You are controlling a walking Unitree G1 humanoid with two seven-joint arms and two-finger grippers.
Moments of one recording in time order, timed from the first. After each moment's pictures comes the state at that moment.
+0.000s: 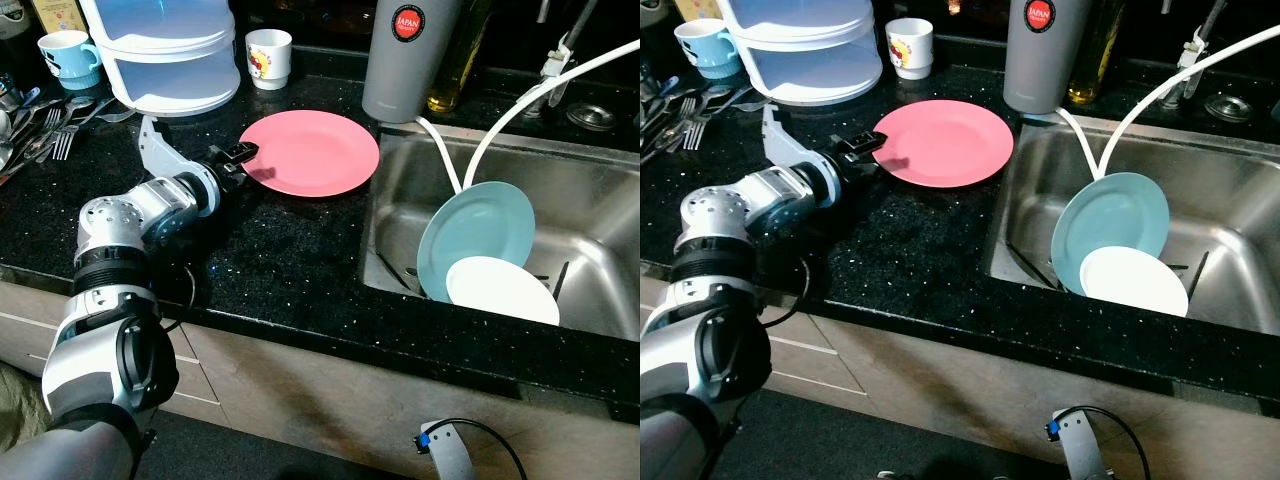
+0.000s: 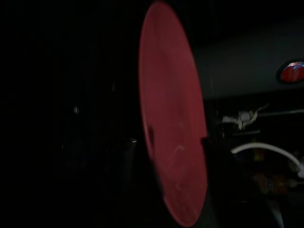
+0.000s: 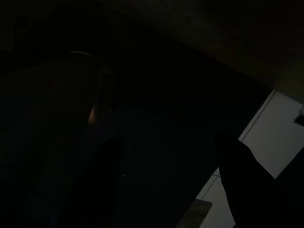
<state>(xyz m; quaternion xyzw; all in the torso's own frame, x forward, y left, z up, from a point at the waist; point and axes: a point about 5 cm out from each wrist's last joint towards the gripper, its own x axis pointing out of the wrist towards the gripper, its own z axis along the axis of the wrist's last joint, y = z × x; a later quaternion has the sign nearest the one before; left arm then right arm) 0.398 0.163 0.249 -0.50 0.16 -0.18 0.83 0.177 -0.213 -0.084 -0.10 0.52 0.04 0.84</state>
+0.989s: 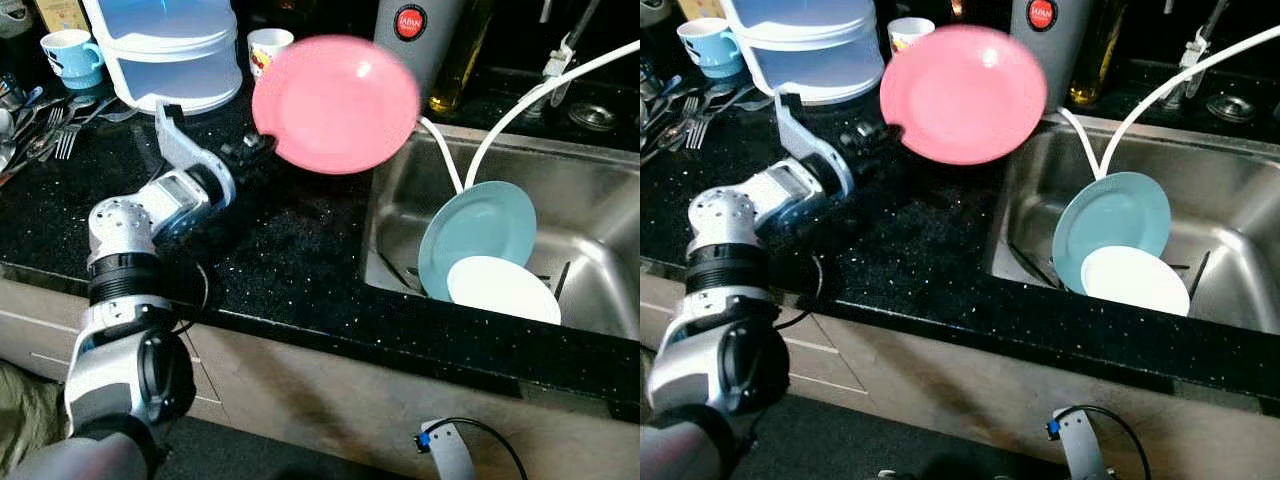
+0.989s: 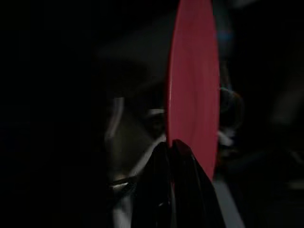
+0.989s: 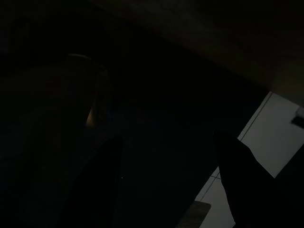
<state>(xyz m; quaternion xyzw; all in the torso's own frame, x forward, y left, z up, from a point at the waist) 0.374 0.132 0.285 -0.49 0.04 -0.35 0.79 0.178 -0.214 -0.084 -0.10 0.52 0.03 0.85</state>
